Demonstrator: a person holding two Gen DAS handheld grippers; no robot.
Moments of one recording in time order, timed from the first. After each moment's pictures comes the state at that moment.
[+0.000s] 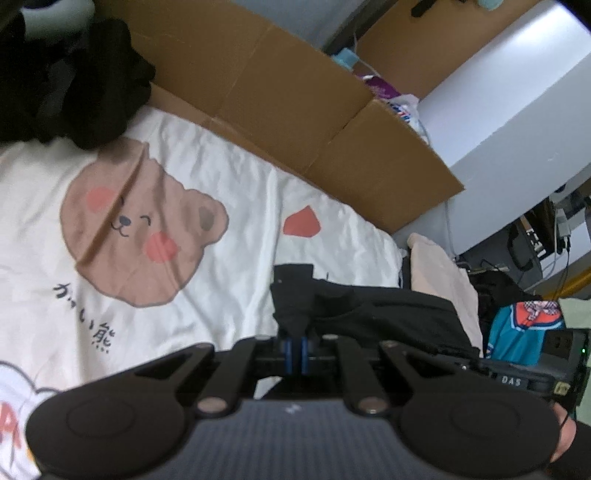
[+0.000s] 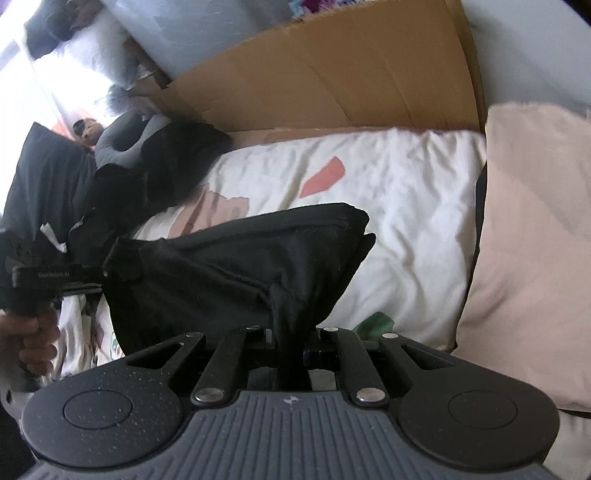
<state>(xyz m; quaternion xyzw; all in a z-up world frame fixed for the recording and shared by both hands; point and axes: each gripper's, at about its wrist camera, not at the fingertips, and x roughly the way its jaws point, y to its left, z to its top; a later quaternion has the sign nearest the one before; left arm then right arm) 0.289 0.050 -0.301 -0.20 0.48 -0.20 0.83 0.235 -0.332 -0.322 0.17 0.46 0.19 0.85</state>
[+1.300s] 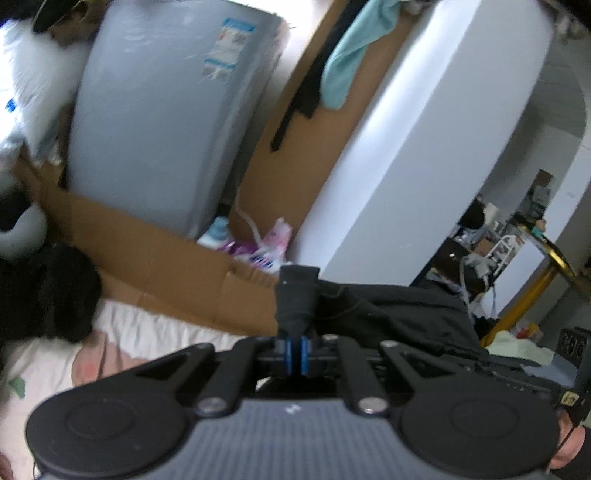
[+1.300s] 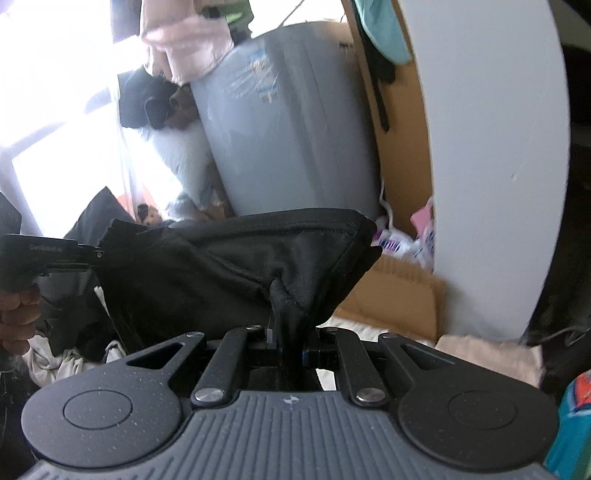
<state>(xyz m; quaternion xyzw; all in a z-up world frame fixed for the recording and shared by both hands) 0.218 -0.031 0.019 -0.13 0.33 -0.24 0.91 0.147 -0.382 -0.005 0.09 0.28 0.19 0.94</state>
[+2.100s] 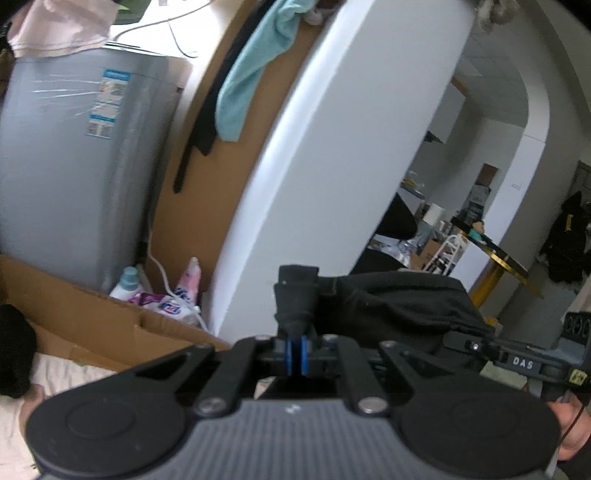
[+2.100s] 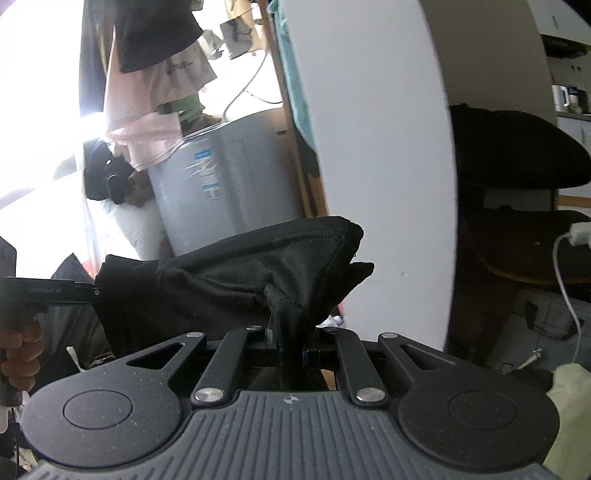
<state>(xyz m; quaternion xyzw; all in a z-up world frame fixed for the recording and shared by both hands) 0.213 -0.135 0.085 -0.12 0.28 -0.32 0.90 0.098 -0.491 0.101 0.10 0.21 0.10 0.97</state>
